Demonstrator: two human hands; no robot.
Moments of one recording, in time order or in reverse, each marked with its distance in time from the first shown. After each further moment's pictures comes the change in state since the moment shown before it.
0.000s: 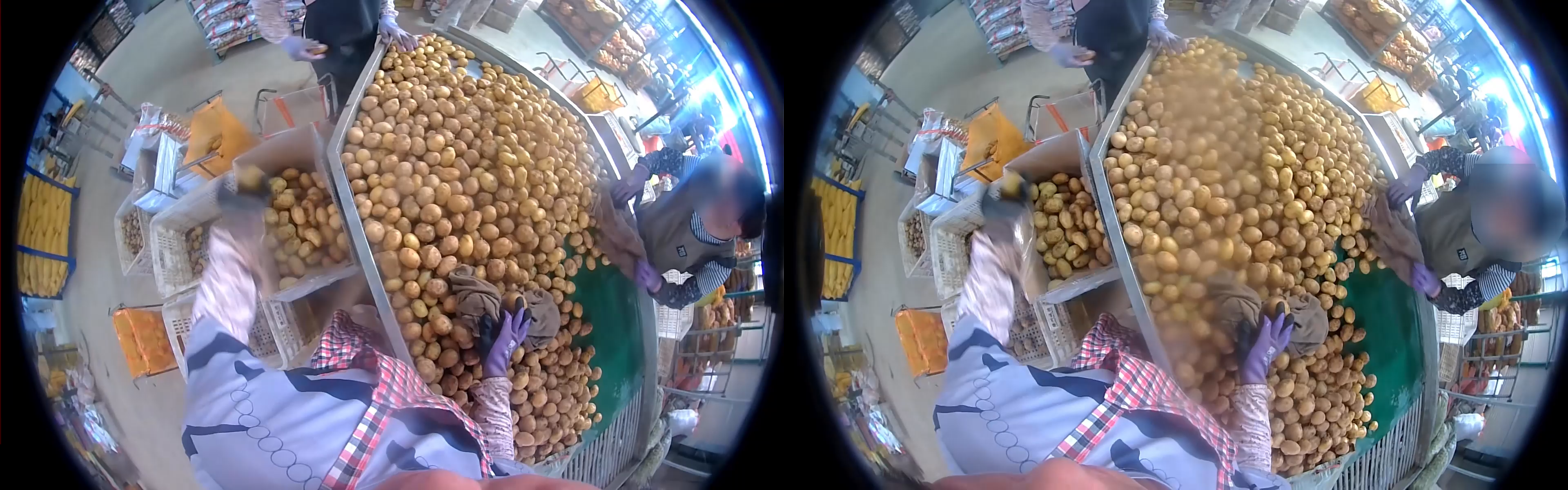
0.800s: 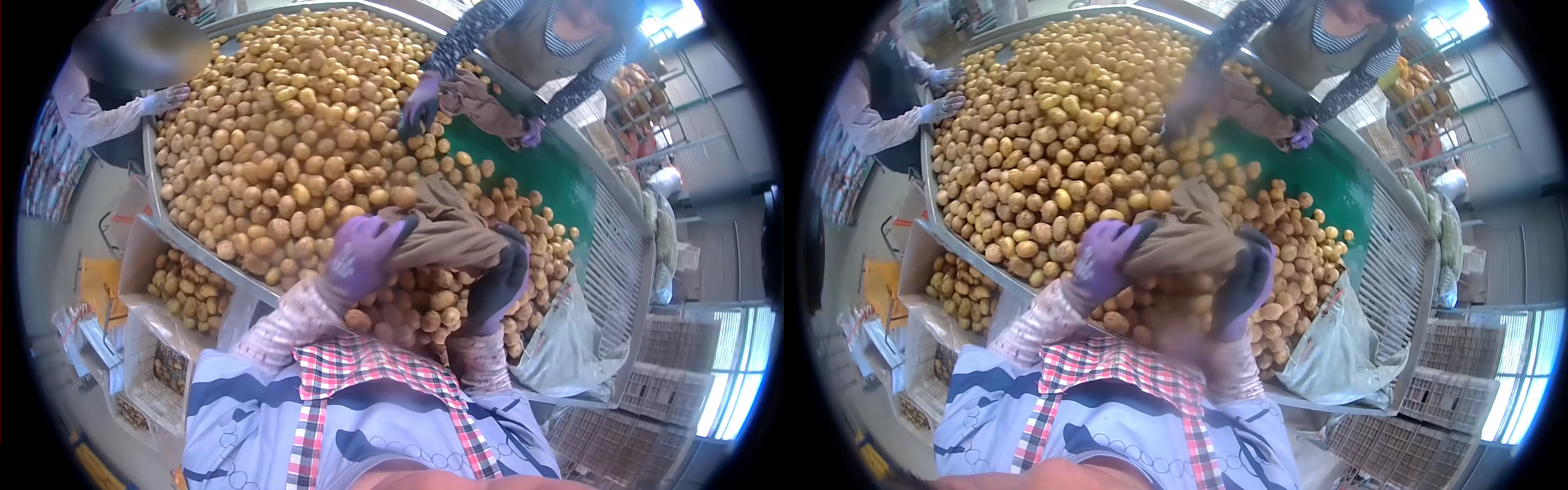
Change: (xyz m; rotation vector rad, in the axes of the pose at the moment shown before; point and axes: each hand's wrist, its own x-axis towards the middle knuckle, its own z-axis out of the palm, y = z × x) left_hand -0.279 -0.353 0.099 1.700 -1.842 0.388; right_hand -0.027 -0.042 -0.163 0.357 0.621 0.109
